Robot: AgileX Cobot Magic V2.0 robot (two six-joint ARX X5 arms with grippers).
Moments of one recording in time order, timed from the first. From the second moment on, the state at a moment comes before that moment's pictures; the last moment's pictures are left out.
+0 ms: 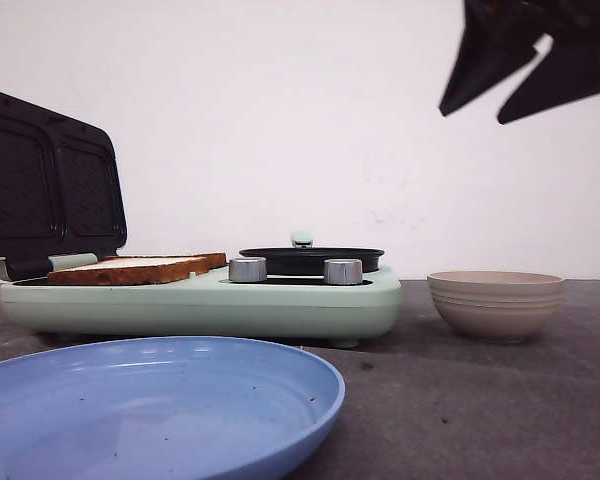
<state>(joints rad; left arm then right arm) -0.26 0.51 0.67 -0.47 0.07 -0.07 0.52 0.93 0.67 -0.17 0.00 0.07</state>
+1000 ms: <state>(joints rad) -0.19 0.55 0.73 -0.31 0.00 -0.43 0.52 0.79 0.51 -0.19 0.00 0.12</state>
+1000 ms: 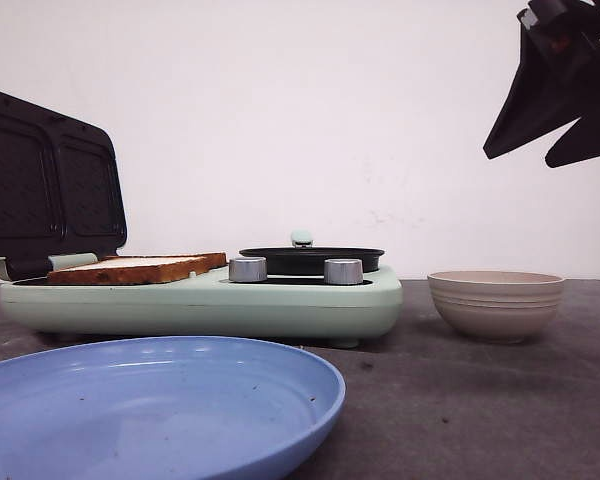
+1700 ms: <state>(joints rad) 0.23 0.97 0.93 -0.07 0.44 -0.84 0.52 0.79 0.51 -0.18 -0.01 0.12</state>
